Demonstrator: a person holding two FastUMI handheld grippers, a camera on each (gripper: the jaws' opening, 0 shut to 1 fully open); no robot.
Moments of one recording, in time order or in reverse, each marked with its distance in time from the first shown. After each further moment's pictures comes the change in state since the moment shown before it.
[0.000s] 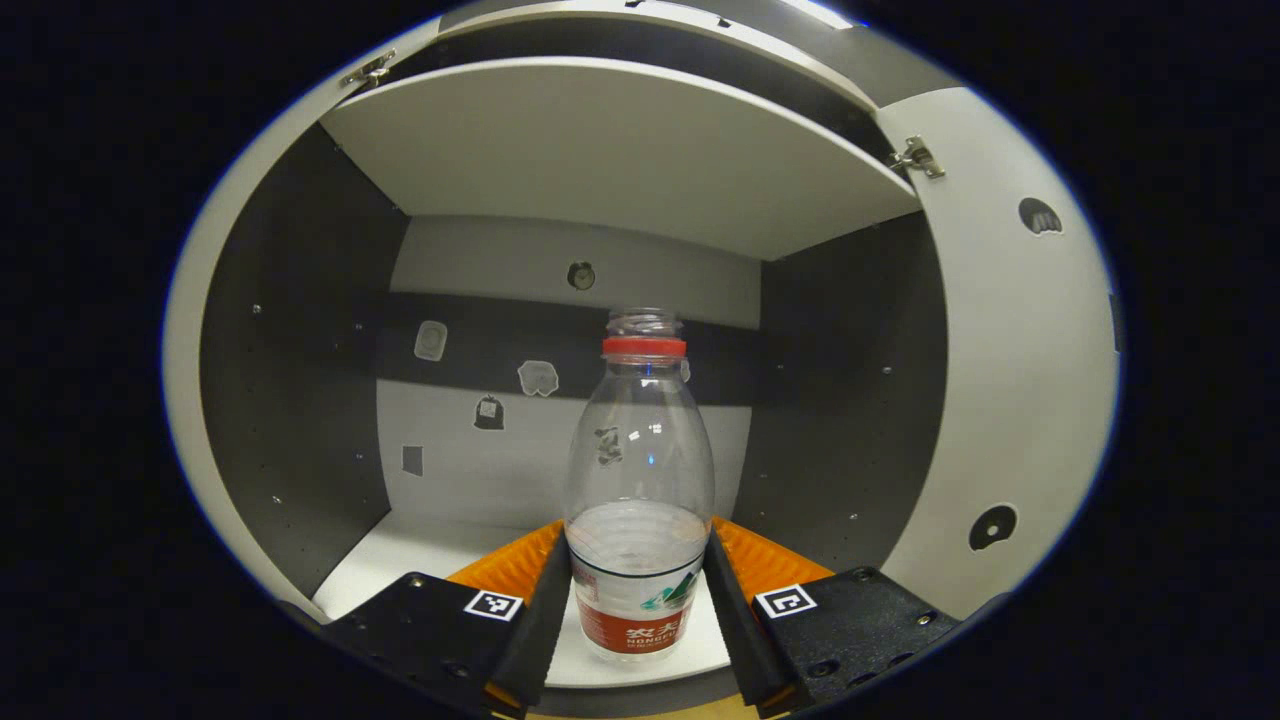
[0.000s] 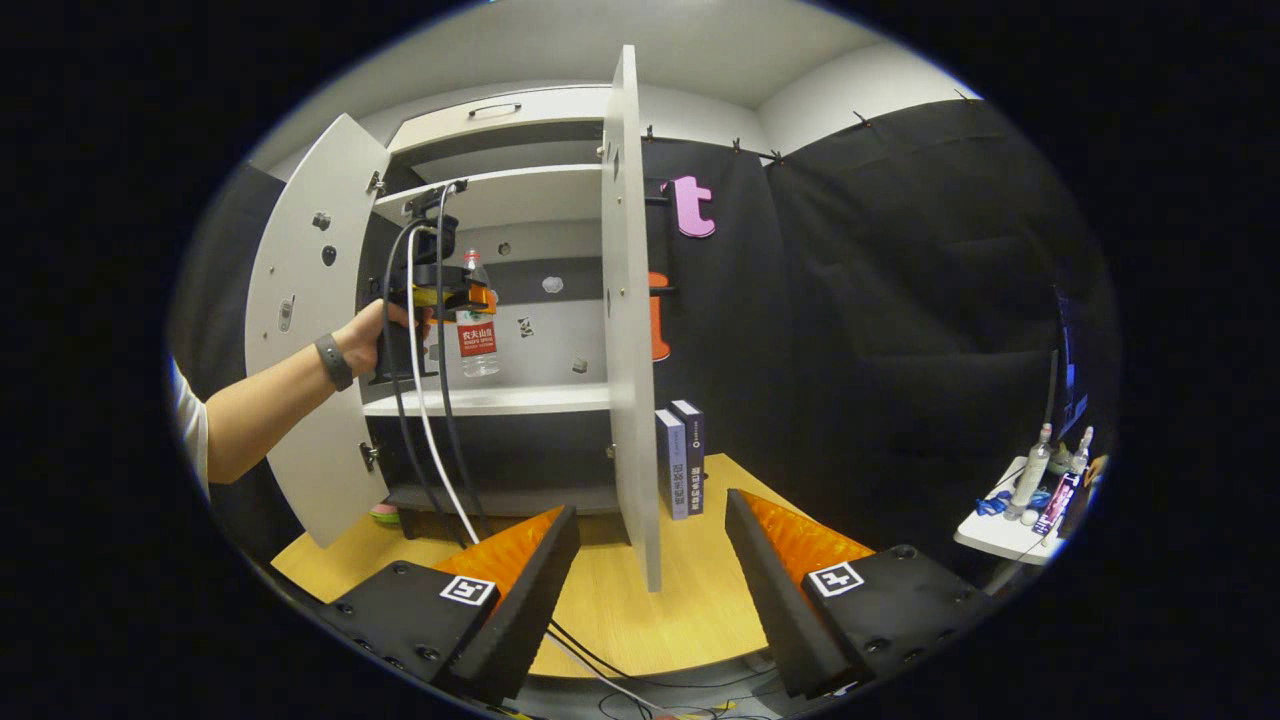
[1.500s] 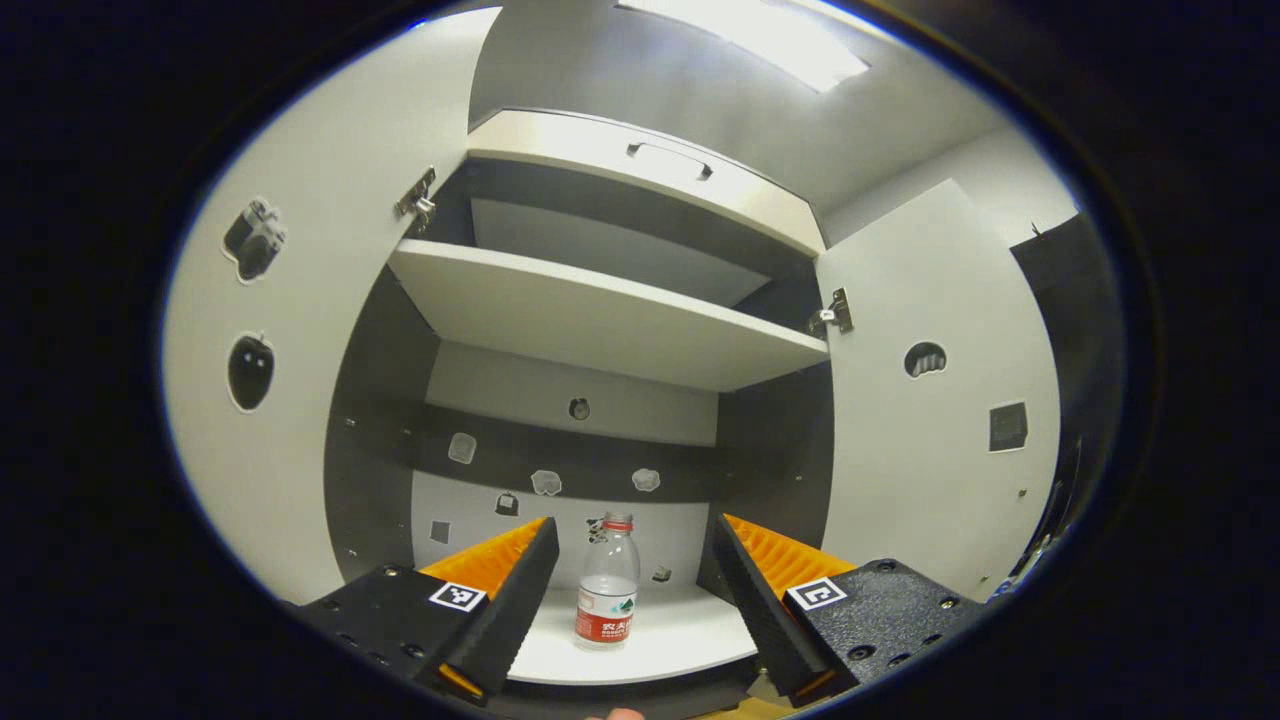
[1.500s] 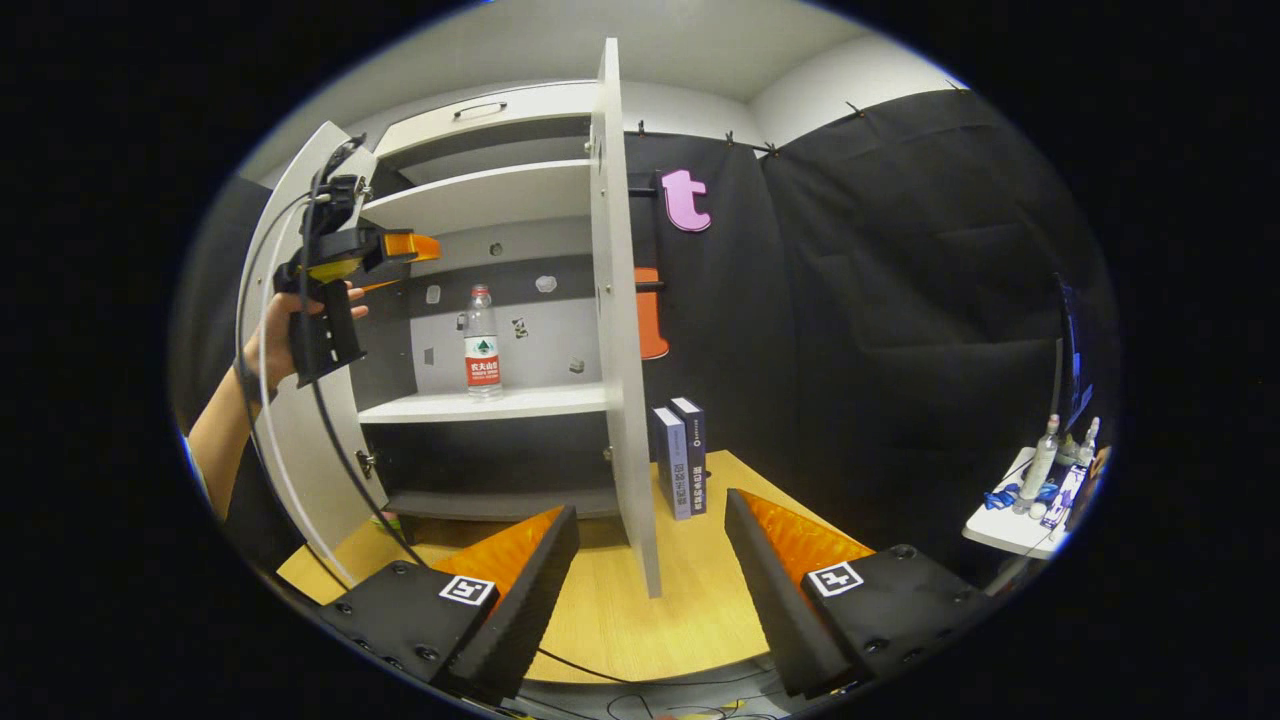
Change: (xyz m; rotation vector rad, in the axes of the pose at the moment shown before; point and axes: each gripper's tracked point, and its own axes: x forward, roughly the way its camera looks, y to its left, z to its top) left arm -0.152 0.001 0.093 -0.022 -0.338 -0.092; right arm 0.023 0.009 0.006 0.038 0.010 0.040
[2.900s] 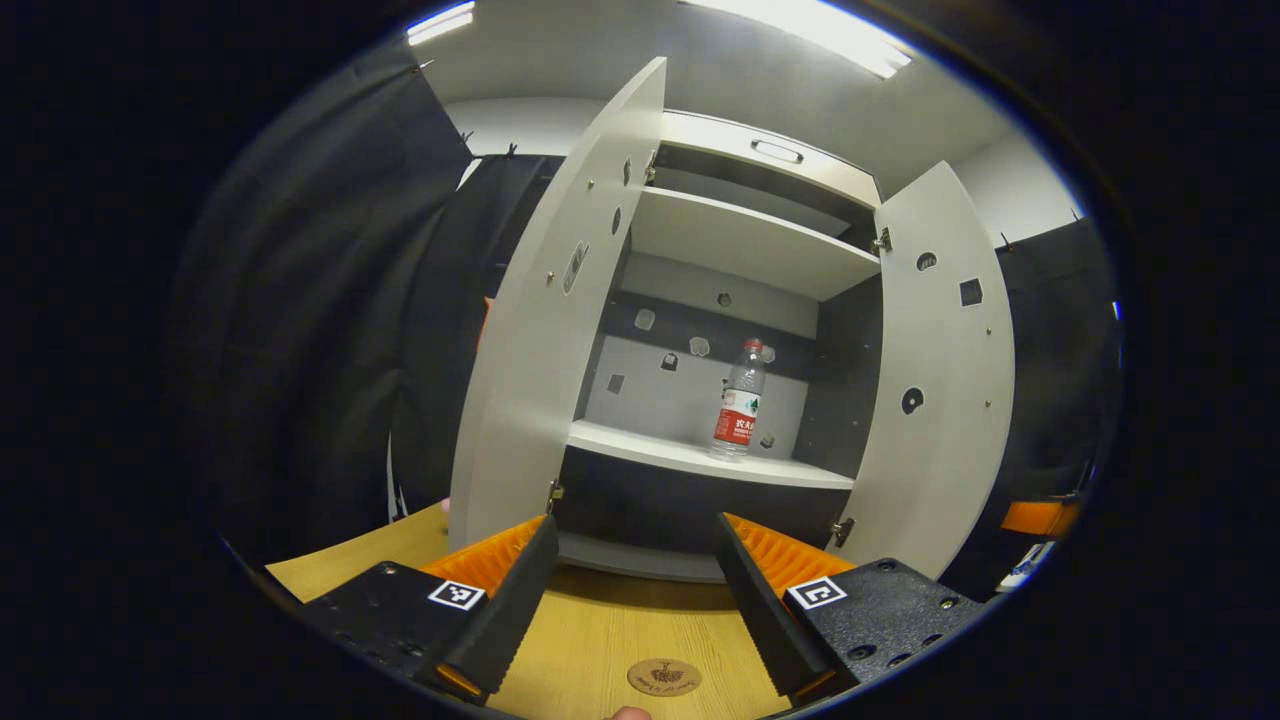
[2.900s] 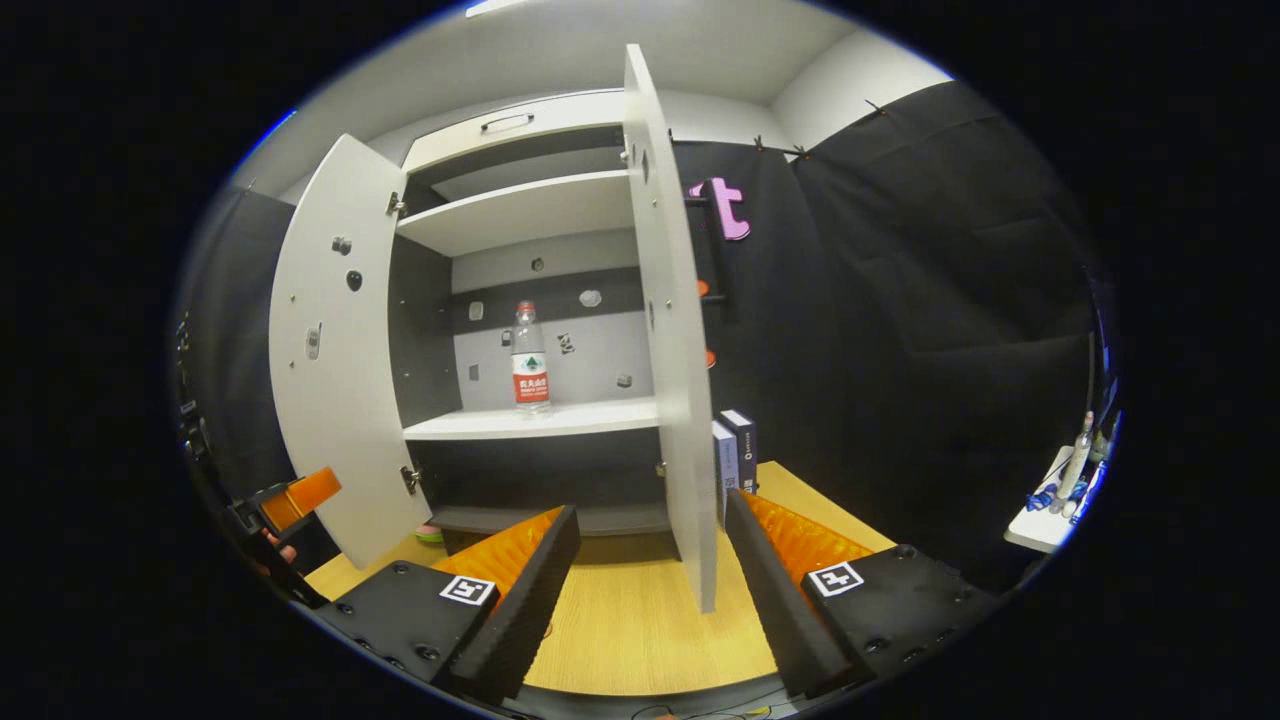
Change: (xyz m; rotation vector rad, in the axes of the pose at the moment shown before) left arm -0.287 0.072 -0.142 -0.030 0.158 0.360; right arm 0.008 0.014 0.019 0.017 -0.053 0.088
